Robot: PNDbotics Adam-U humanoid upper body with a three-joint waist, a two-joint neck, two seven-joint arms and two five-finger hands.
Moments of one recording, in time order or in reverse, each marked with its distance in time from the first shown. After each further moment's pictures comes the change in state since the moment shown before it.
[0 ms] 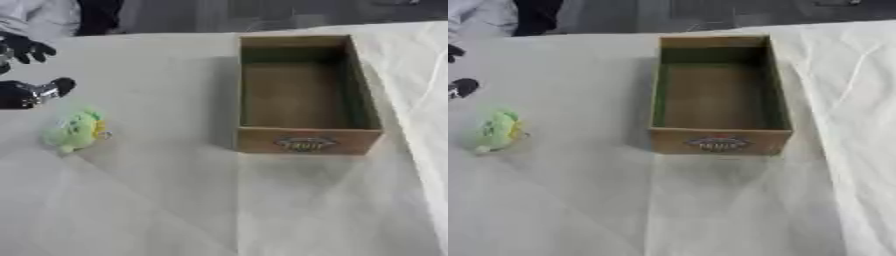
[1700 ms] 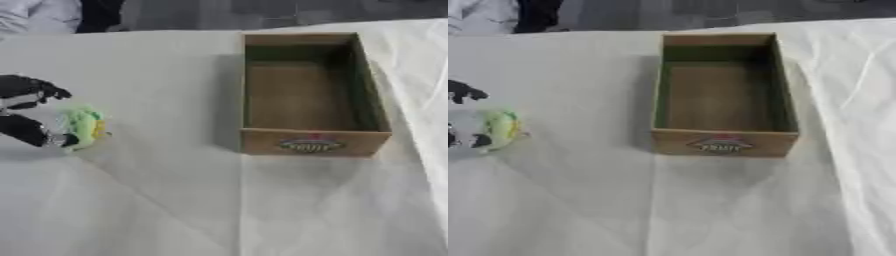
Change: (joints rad) left arm -0.106 -0.052 -0.115 0.263 -0.105 -0.098 -0.118; right arm -0.002 0.000 0.006 0.000 -0.007 0.012 0.001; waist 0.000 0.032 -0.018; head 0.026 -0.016
